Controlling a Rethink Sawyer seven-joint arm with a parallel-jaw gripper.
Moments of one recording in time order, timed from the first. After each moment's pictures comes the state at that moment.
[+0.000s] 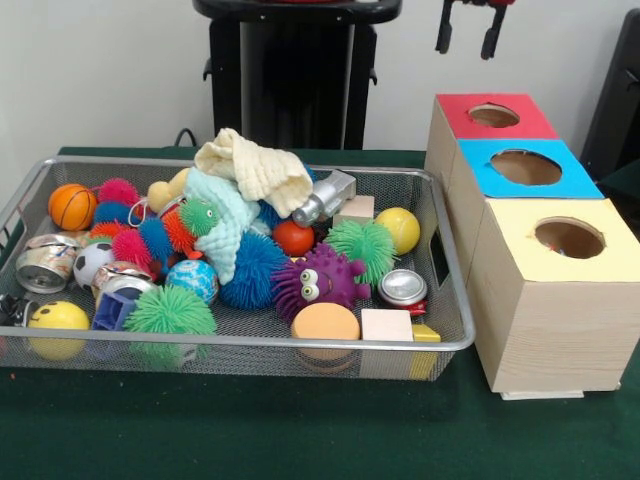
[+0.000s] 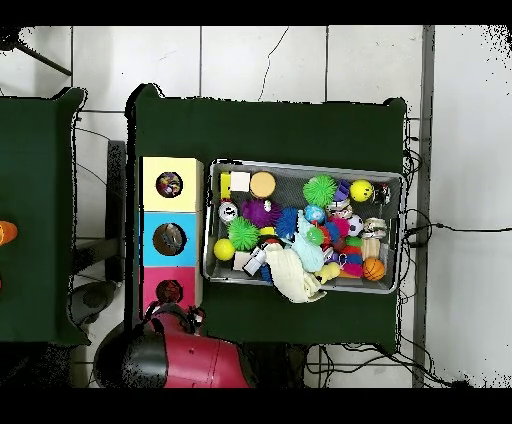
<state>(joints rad) 0.24 -0.99 -0.25 2.17 0.25 0.44 1.75</state>
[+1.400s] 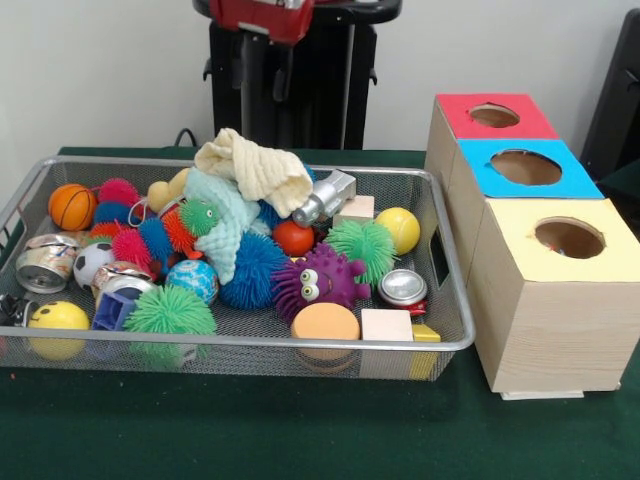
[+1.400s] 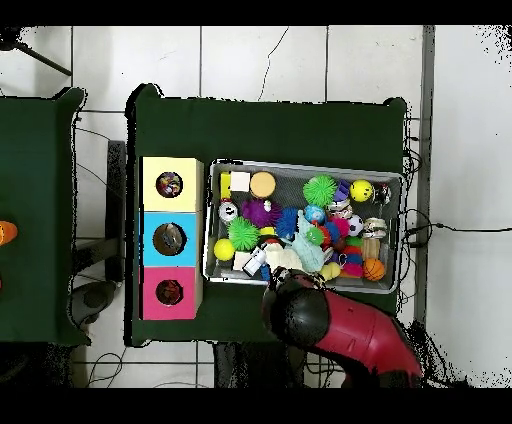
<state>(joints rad) -0.36 -0.92 -0.10 2.04 -0.12 0.45 1.75</state>
